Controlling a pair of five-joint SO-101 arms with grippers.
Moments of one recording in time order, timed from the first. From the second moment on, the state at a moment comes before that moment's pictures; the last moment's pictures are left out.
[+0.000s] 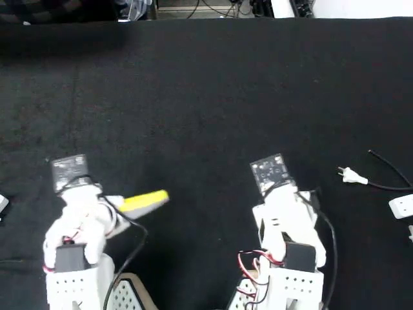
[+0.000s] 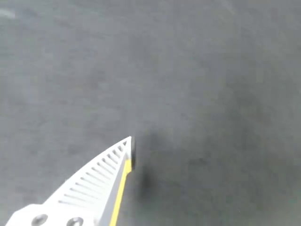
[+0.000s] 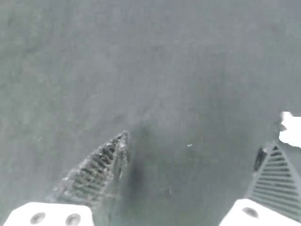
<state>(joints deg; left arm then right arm) -12.1 -103.7 94.0 67.5 7.3 8.7 -103.3 96.3 66.9 26.3</state>
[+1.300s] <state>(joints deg) -23.4 -103.7 93.2 67.6 -15.1 47.6 -80.5 72.7 64.7 26.5</state>
